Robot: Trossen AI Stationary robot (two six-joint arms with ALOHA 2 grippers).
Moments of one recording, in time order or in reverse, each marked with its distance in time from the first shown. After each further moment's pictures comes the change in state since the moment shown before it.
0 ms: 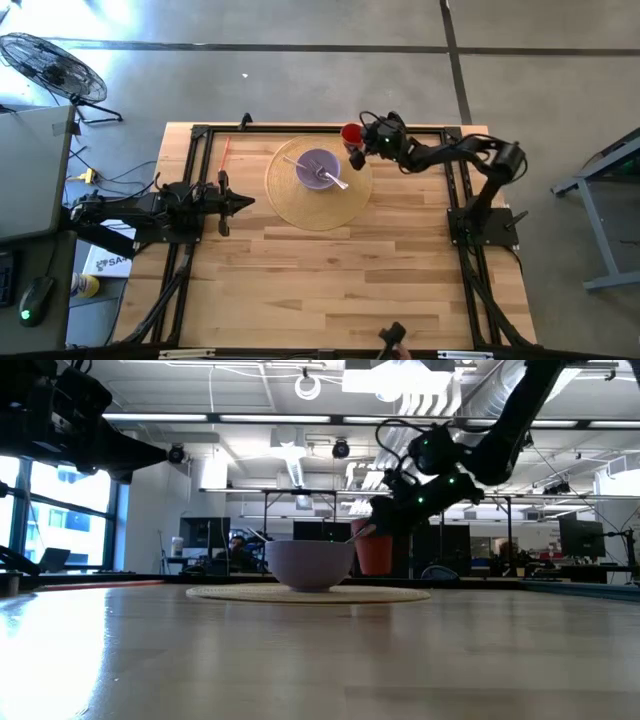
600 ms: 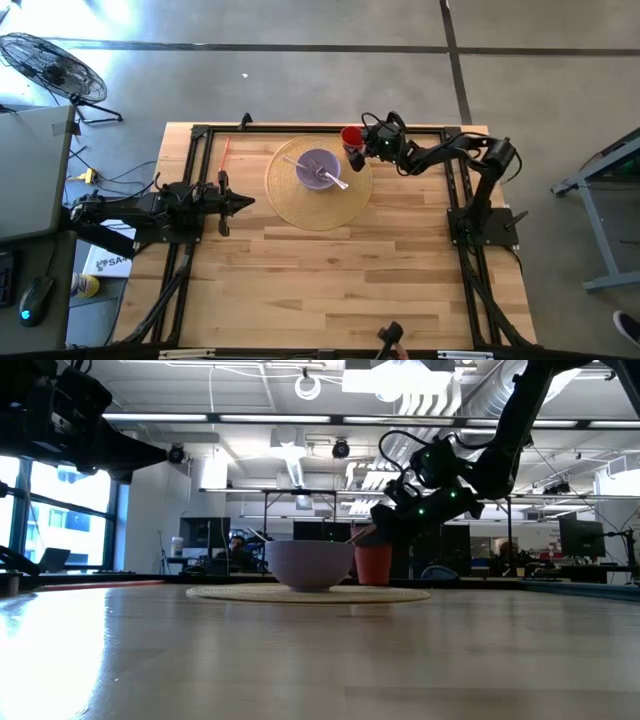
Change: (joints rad) left arm 0.000 0.000 0.000 0.000 0.000 0.000; right arm -0.022 0.092 -0.024 0.127 -0.030 0.072
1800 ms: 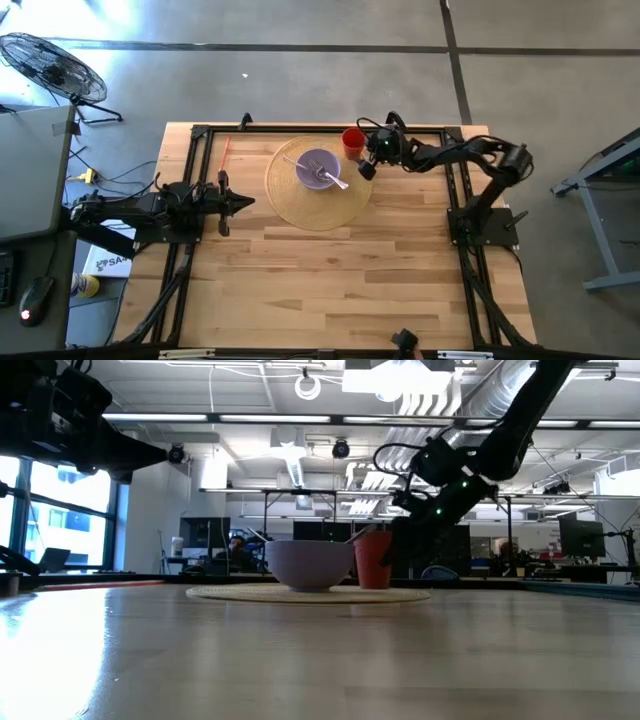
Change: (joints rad) left arm 0.000 0.000 0.000 0.000 0.000 0.000; right arm 0.001 -0.118 0.002 -0.407 0.017 -0.091
